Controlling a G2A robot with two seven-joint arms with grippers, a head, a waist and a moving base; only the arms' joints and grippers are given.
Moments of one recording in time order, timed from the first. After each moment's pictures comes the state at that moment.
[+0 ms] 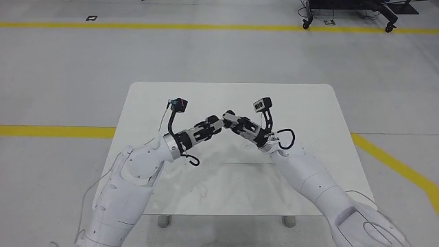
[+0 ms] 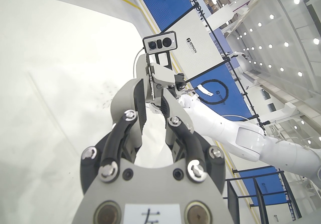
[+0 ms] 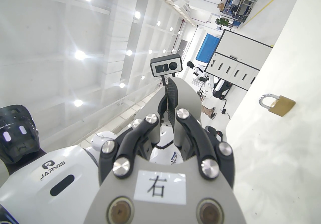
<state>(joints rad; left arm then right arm) 1.27 -1.27 -1.21 -1.60 0.21 -0.25 -0.69 -0.92 -1.35 0.80 -0.76 0.92 -0.83 0.99</state>
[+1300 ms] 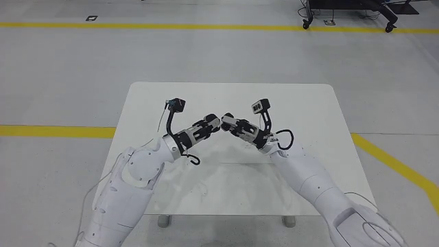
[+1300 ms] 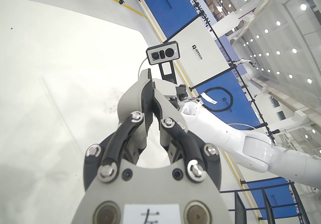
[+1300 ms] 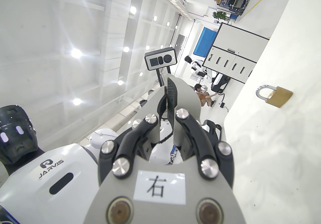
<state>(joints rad) 1.28 -1.25 -1.19 -1.63 0.24 -0.23 -0.61 -0.93 -1.36 0.85 -0.75 0.87 -0.80 1.02</state>
